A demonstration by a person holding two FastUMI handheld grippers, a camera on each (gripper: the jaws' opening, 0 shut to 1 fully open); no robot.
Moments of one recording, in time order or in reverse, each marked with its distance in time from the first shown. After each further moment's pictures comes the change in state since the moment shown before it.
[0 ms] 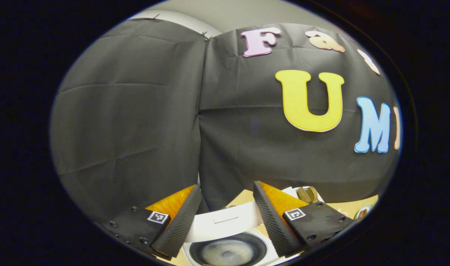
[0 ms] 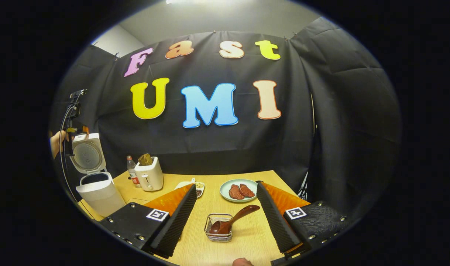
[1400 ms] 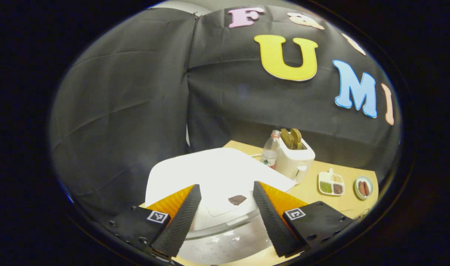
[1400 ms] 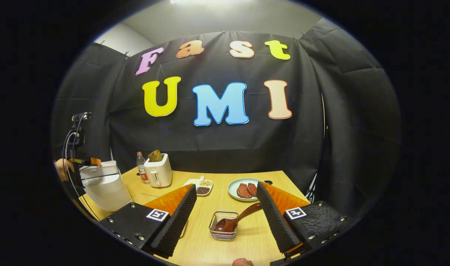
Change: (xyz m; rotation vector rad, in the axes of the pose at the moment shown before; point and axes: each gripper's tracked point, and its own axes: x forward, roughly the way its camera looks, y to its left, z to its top) left arm -0.020 -0.017 -0.049 0.050 0.261 -0.085; right arm -0.002 0.017 -0.015 -0.012 0.001 0.080
